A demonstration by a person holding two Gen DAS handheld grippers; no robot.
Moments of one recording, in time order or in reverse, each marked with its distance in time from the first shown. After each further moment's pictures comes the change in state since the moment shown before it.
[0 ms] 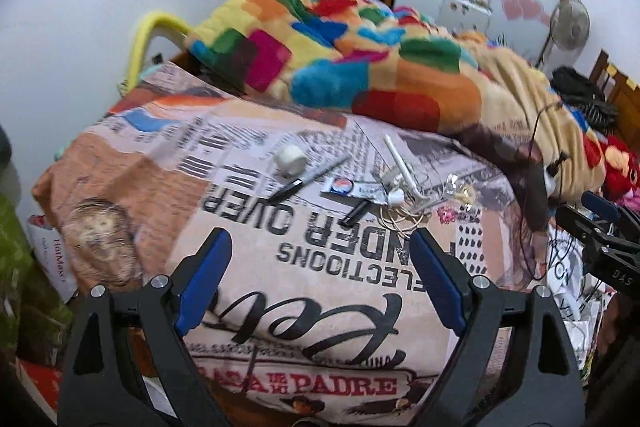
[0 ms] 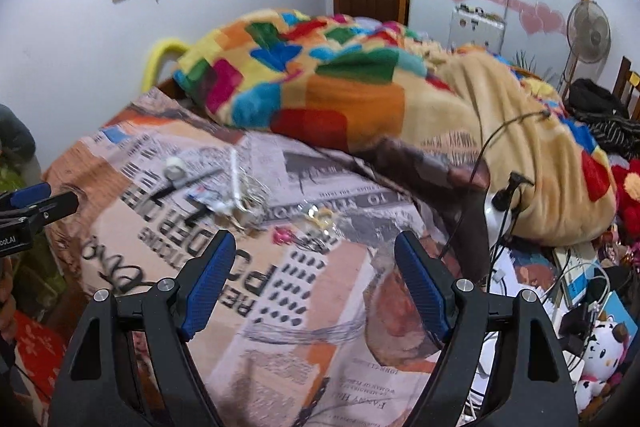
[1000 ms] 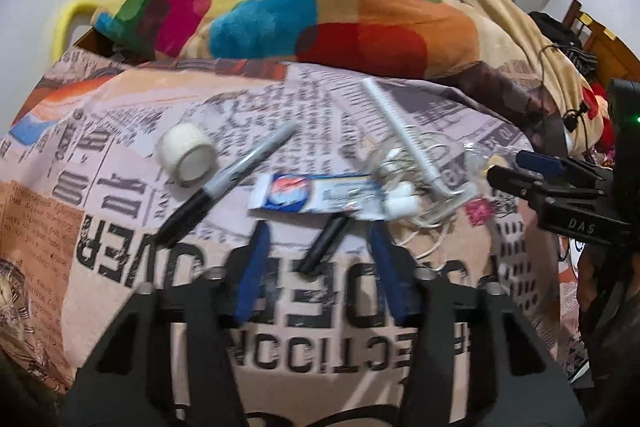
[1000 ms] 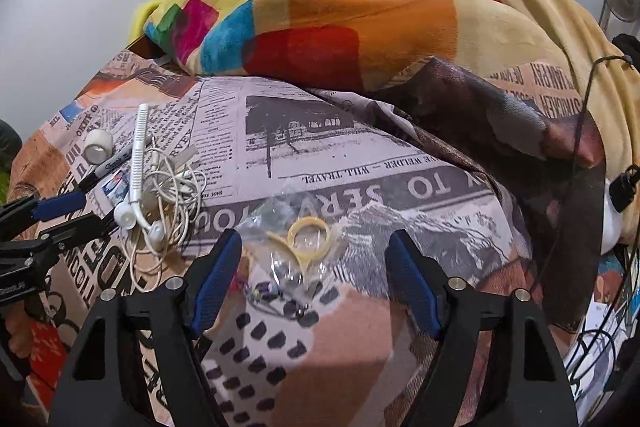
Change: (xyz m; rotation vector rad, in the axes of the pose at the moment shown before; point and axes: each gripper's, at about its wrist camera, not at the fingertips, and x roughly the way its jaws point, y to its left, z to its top) left arm 0.147 -0.013 0.014 0.113 0.127 -0.164; right arm 0.143 -0.020 0.008 0.029 0.157 0.097
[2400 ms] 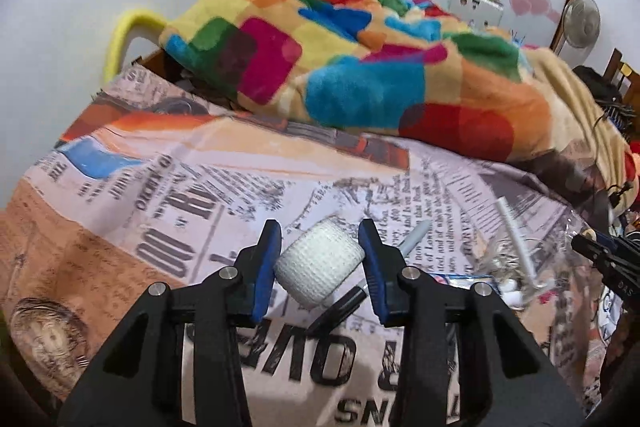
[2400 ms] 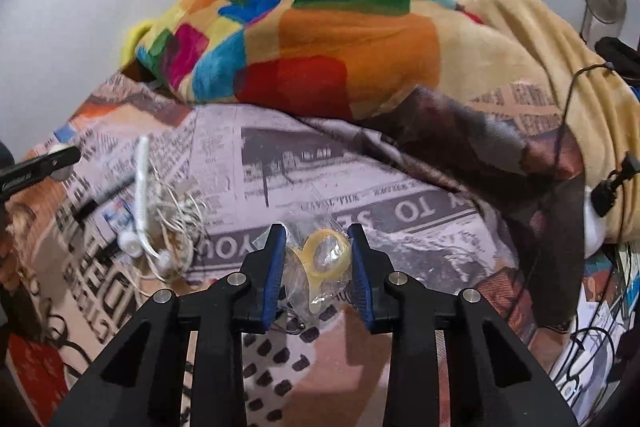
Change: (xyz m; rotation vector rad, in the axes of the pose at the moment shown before) left arm -0.032 0.079 0.045 -0.084 -0.155 0.144; right arm -0.026 0.005 0.008 0.044 -0.104 -0.050
